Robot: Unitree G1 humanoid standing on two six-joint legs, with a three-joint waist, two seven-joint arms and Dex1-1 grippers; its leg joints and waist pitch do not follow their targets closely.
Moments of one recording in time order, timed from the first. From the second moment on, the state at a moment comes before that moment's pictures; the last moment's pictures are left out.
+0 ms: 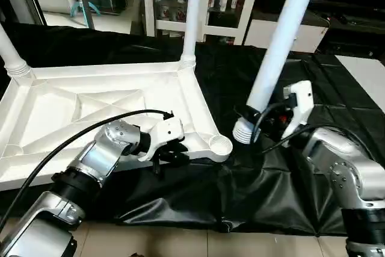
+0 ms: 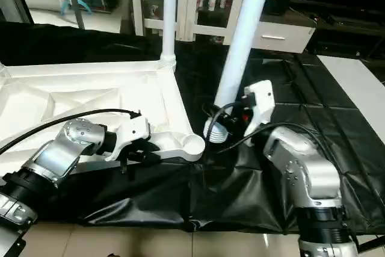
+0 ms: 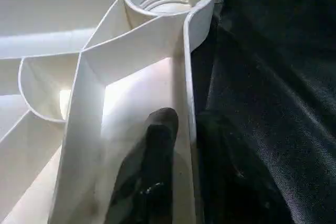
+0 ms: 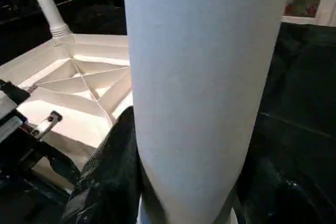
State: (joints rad) left arm -0.59 0.46 -0.43 0.43 0.04 0.21 -1.10; right arm -0.35 -0.34 -0.05 -0.02 0.47 0.59 0.61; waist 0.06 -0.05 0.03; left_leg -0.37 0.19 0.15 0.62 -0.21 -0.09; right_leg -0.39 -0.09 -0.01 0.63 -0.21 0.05
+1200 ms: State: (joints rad) left arm -0.53 0.47 -0.43 0.29 0.09 0.25 -1.09; right arm -0.50 -0.28 0.13 0.24 0.35 0.55 0.70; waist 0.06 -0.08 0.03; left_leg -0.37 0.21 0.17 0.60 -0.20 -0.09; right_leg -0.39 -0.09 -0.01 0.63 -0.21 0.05
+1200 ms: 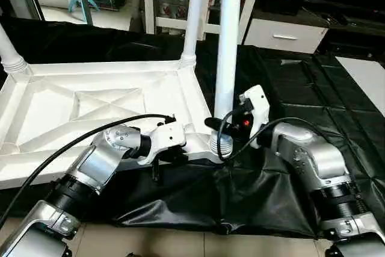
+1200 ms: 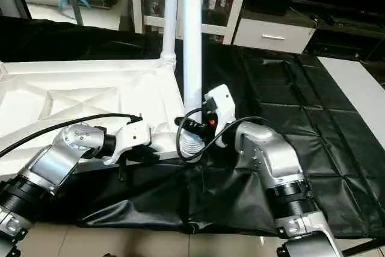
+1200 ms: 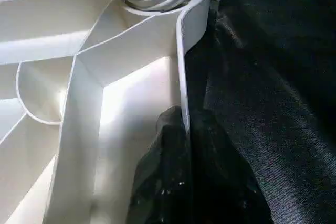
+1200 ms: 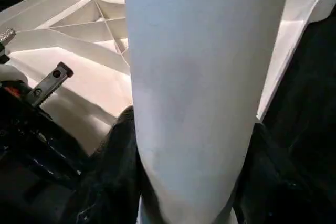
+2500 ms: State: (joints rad) left arm -0.51 0.46 -0.41 0.29 0.13 0.23 -1.06; right arm -0.34 -0.13 -0.04 0.36 0.42 0.25 0.68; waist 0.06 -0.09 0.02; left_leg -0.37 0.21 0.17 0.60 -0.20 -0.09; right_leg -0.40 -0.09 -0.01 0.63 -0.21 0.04
